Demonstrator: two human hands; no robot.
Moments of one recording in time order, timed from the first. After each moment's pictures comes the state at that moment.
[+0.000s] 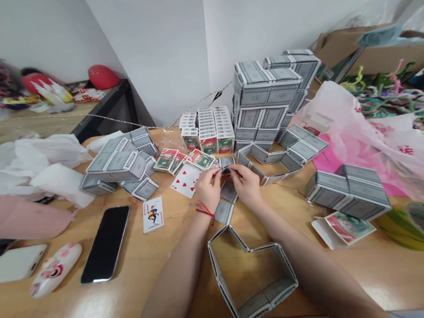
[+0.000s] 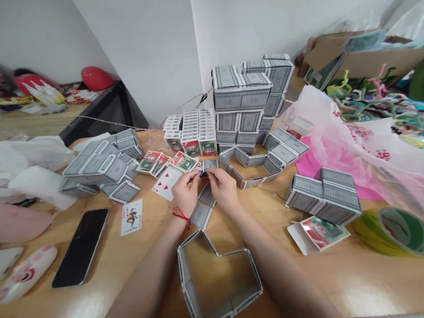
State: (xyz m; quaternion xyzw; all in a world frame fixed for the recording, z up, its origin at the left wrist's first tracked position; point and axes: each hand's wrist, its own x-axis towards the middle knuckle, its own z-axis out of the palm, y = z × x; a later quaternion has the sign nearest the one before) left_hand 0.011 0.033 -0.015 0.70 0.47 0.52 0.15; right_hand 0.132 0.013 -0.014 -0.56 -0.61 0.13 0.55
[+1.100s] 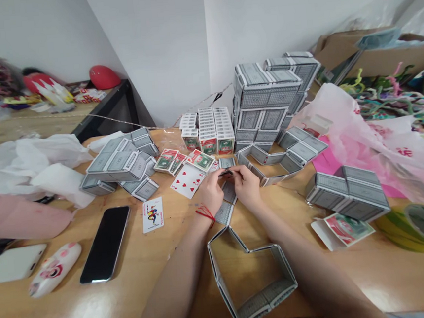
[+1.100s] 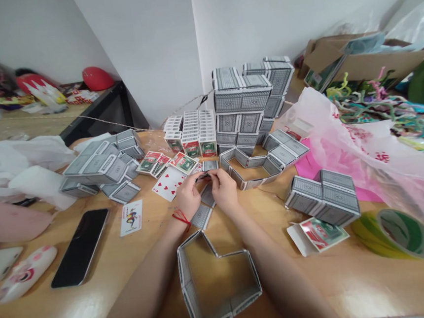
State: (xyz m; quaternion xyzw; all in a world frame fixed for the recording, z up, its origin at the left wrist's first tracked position) left_hand 0.007 0.026 -0.014 0.78 0.43 0.44 0.12; right_hand 0.132 0.010 -0.014 -0.58 -0.59 0.14 0.55
